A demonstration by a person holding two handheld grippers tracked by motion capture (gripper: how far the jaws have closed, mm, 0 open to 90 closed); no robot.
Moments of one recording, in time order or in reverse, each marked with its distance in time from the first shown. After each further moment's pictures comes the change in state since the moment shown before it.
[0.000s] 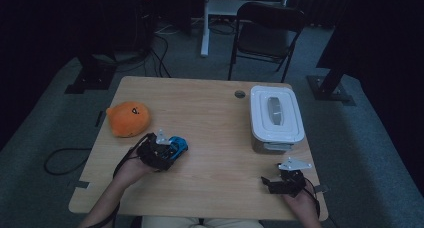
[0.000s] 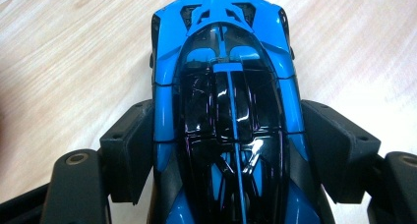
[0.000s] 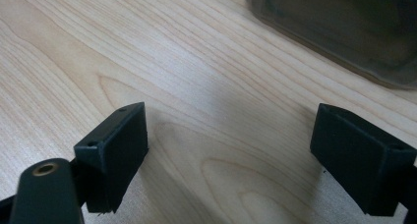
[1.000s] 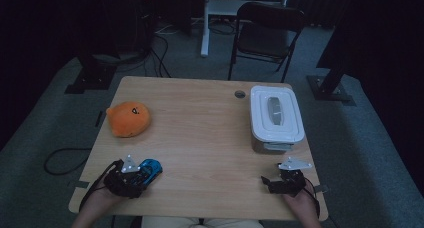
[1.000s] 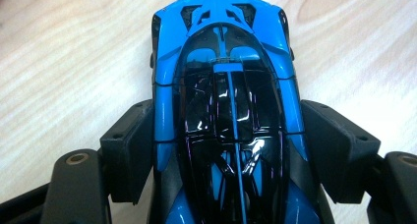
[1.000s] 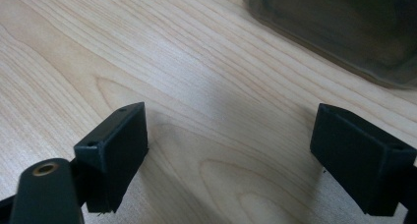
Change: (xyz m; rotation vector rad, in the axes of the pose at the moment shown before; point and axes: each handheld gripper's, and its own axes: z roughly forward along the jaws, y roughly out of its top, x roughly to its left) left arm -0.002 -0.100 -0.033 0.014 0.005 -0.086; right arm 0.000 0.000 0.000 -0.001 -0.007 0.006
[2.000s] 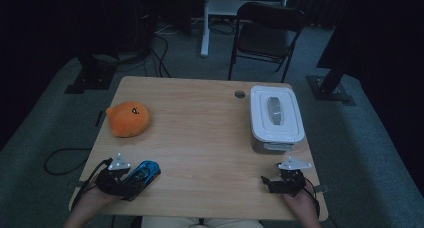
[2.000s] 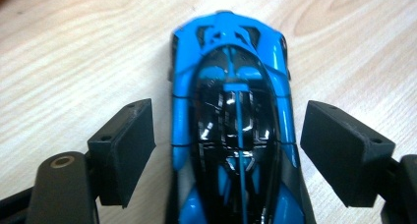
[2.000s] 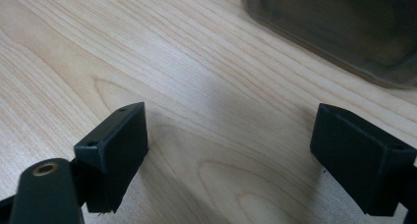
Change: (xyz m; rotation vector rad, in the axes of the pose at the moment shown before) left arm 0.018 -0.004 -0.016 -0.073 -0.045 -0.104; right arm 0.000 0.000 0.000 0.000 -0.003 0.005
